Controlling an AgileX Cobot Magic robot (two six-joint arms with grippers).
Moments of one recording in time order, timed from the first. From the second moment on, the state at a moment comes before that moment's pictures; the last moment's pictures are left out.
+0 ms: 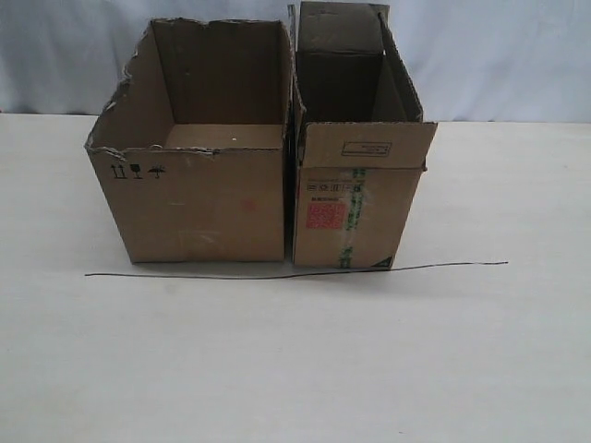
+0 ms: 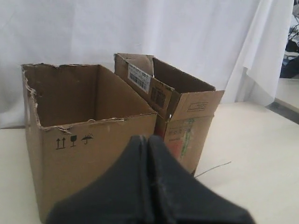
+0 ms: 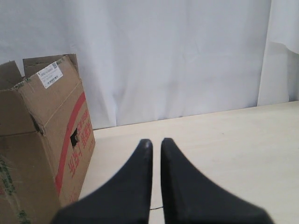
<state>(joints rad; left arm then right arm) 0.03 0.08 -0.34 -1.04 0.68 0.81 0.06 0.00 0.00 -0.03 0.11 0.13</state>
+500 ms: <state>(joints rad) -0.12 0.07 -0.31 -1.03 0.65 0.76 0.06 0.00 0.00 -0.03 0.11 0.13</state>
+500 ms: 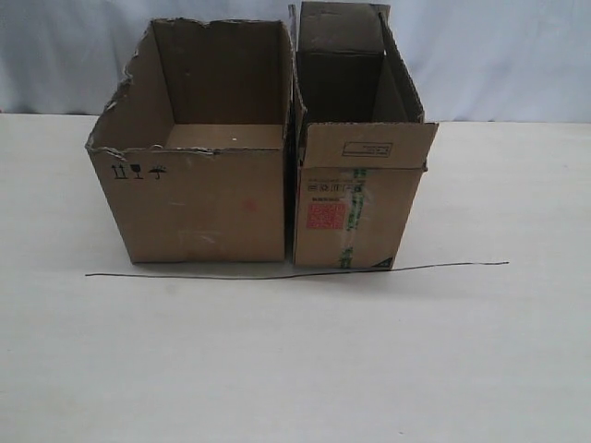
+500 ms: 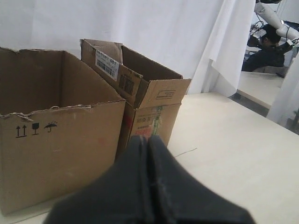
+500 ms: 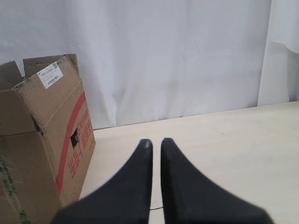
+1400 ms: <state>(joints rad) -0.09 0.00 -0.10 -0.97 0.29 1.14 0.06 0.00 0.00 -0.03 0.11 0.13</state>
